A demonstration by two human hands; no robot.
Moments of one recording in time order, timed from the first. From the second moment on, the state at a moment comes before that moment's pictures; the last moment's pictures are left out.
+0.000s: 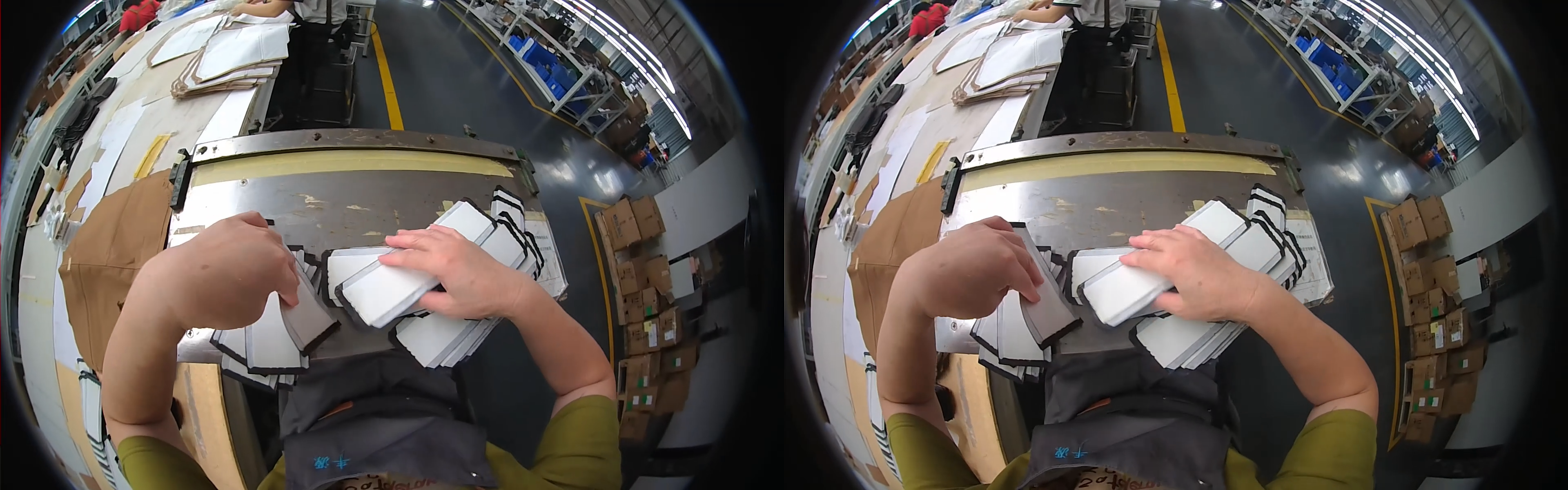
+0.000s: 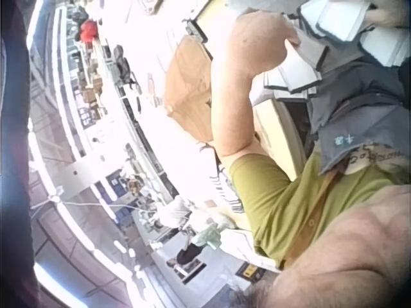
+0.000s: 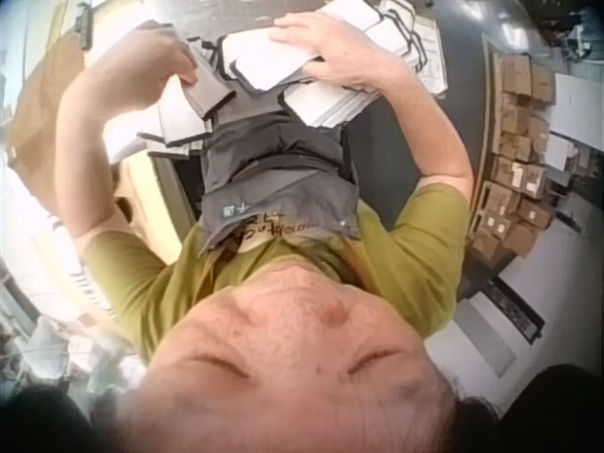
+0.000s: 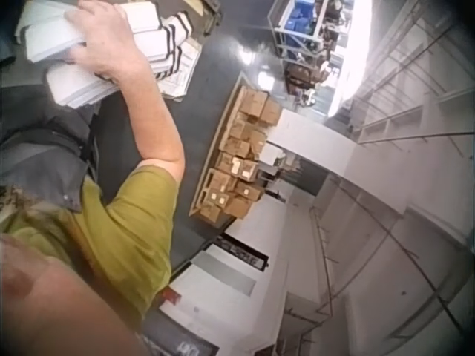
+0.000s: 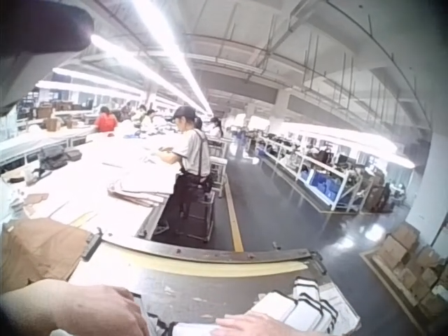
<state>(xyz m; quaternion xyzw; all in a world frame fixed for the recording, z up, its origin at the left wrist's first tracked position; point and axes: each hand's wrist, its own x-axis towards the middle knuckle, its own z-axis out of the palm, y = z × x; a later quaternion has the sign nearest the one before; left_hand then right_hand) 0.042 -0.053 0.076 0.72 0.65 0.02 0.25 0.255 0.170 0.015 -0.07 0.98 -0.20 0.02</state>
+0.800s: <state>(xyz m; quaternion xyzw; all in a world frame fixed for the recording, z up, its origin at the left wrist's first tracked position) -0.001 0.021 -0.031 0.66 0.72 0.21 0.02 0.135 0.202 -0.046 0.00 0.89 -0.45 -0.12</state>
